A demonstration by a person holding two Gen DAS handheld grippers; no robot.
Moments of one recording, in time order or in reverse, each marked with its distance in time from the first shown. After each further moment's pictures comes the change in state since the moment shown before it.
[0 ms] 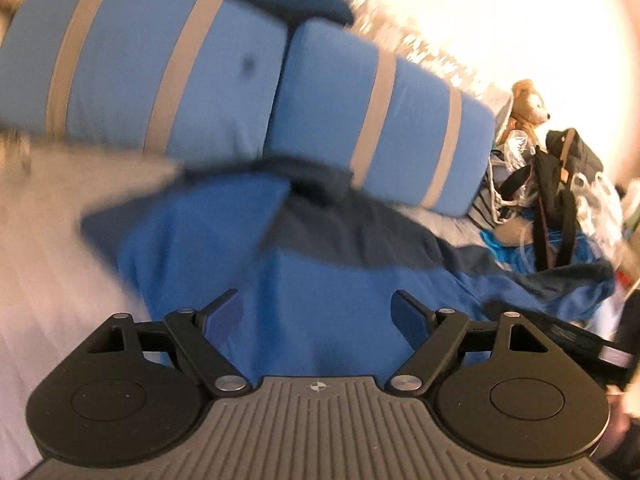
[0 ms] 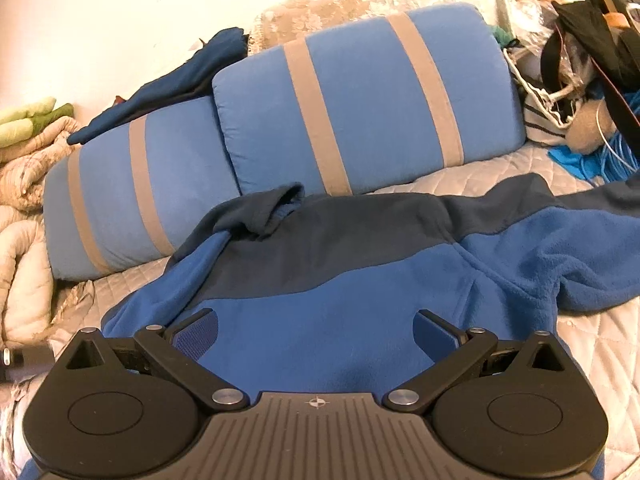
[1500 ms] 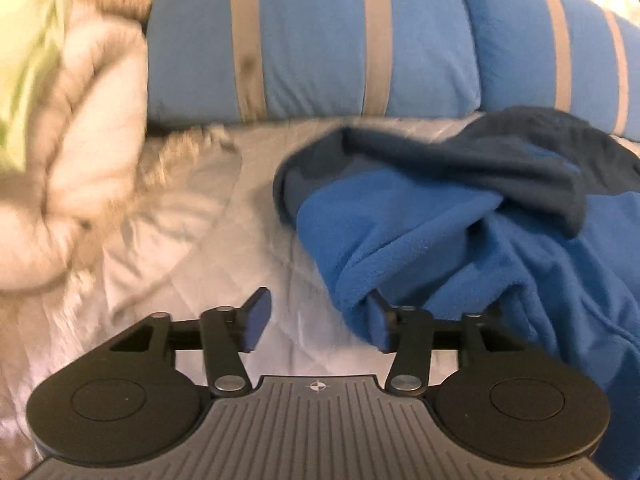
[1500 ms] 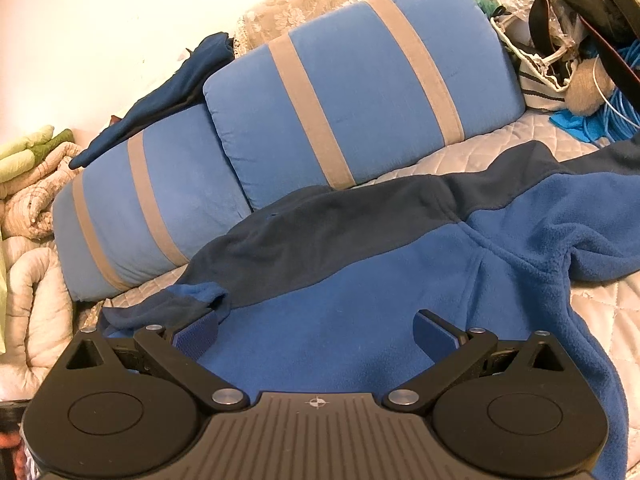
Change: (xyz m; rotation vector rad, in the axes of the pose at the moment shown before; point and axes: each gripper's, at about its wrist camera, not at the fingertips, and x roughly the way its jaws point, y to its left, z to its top) left arm -0.034 0.103 -0.046 0.147 0.136 0.550; right arm 0.006 -0.015 0.000 0.107 0.020 0.055
